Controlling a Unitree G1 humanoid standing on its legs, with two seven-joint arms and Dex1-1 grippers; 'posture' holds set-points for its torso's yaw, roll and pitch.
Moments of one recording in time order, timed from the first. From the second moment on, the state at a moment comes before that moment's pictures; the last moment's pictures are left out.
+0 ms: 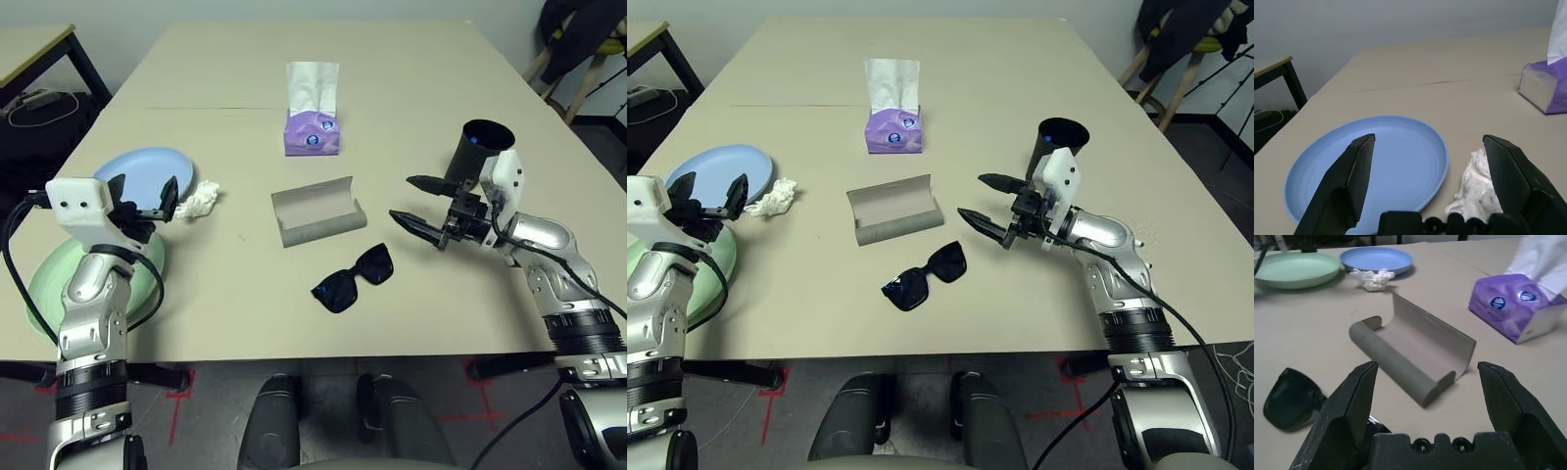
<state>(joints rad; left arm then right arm) -0.23 0.55 0.40 0.09 -0.32 0.12 -0.35 -0.48 -0.50 0.00 0.20 0.34 0.08 1.10</state>
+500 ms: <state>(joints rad) -0.19 0.68 0.44 0.09 -0.38 0.28 -0.47 -0.48 -0.49 0.04 0.25 0.38 -0.02 1.32</state>
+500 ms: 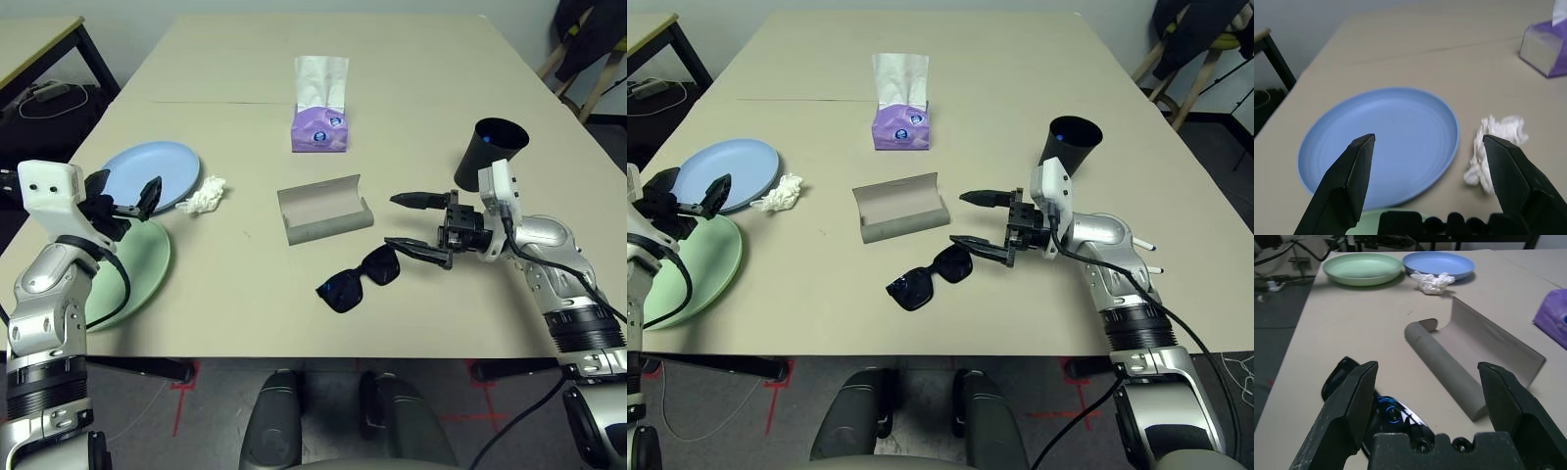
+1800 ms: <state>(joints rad) -0.11 0.93 0.67 0.28 -0.38 0.84 -0.36 -0.46 -0.47 0.07 0.14 0.38 0.02 1.27</state>
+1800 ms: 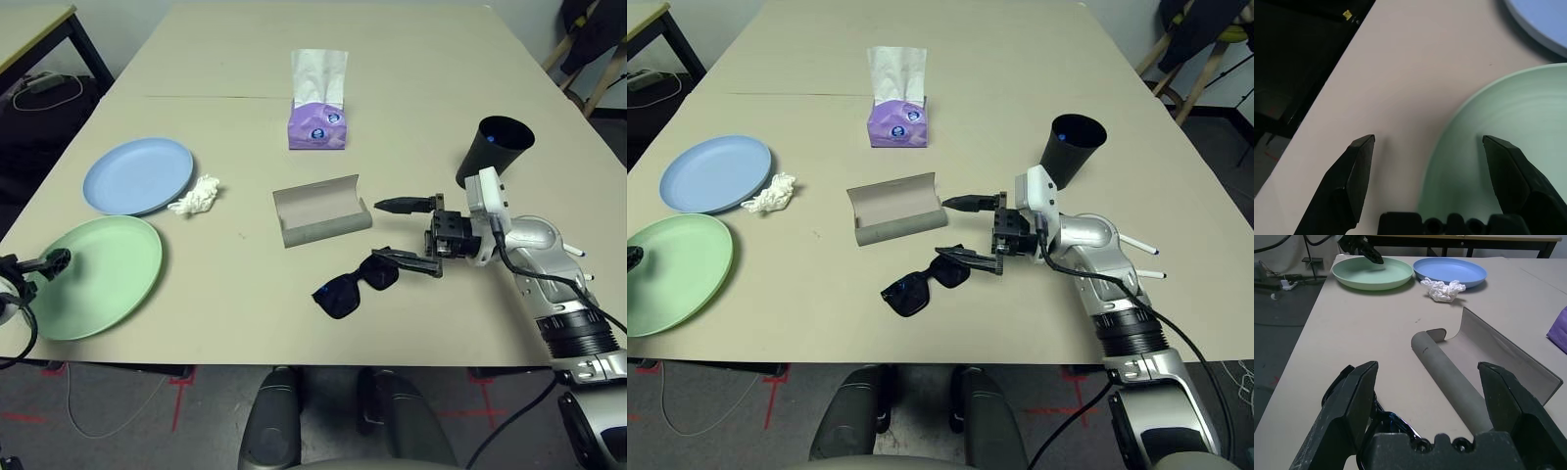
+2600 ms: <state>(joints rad) -0.05 0.96 0.71 0.27 -0.40 0.87 -0.46 -0.48 -0.47 0.07 0.14 0.36 0.01 1.23</state>
